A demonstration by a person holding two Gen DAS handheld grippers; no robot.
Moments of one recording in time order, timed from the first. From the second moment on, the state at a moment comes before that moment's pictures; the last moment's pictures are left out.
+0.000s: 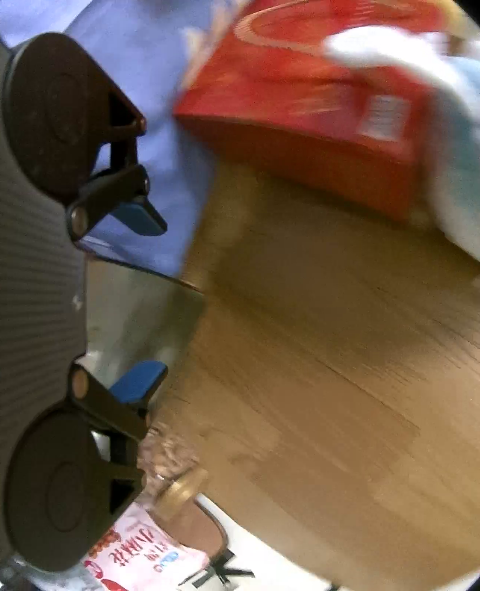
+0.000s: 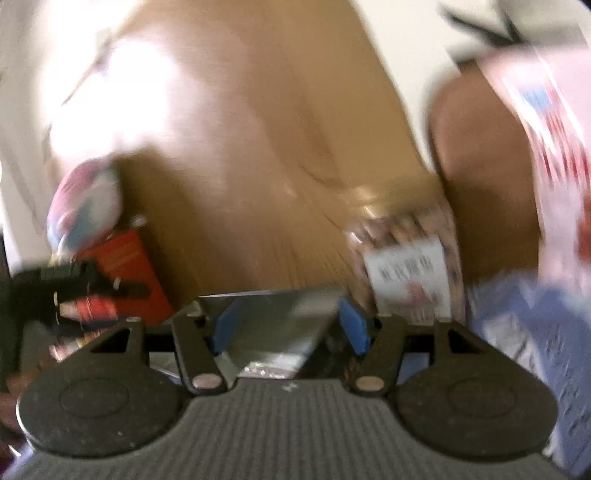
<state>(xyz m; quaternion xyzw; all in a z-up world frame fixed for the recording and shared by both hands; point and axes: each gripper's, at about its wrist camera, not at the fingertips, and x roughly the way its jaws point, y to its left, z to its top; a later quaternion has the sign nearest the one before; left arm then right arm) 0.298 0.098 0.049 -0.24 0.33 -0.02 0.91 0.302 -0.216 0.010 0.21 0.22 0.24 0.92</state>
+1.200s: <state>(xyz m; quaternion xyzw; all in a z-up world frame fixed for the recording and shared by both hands) 0.047 0.124 0.008 -0.21 0.37 -0.04 0.90 0.072 -0.083 -0.009 -0.01 0.30 0.50 0.81</state>
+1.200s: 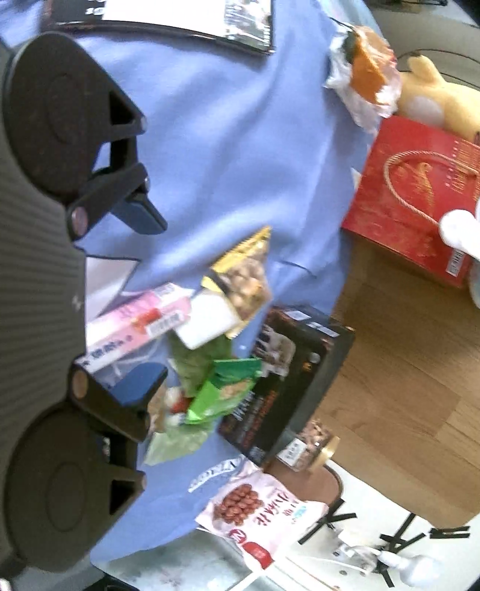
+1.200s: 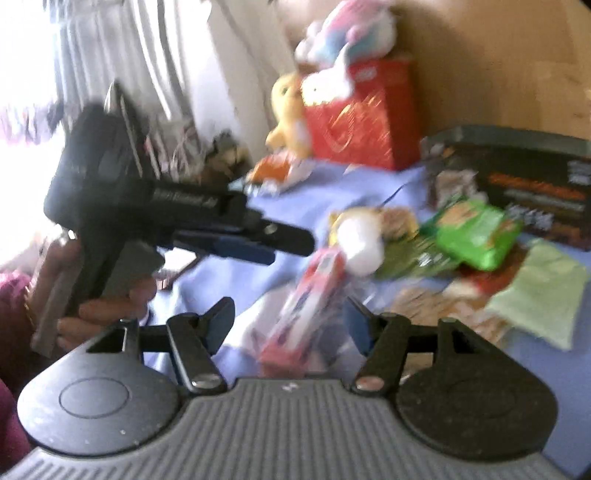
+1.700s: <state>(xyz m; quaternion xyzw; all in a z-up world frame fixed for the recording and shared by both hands) 0.065 0.111 0.010 -0.18 0.37 -0.04 0.91 0.077 -0.121 -0.007 -0.05 0.28 0.39 0.88</state>
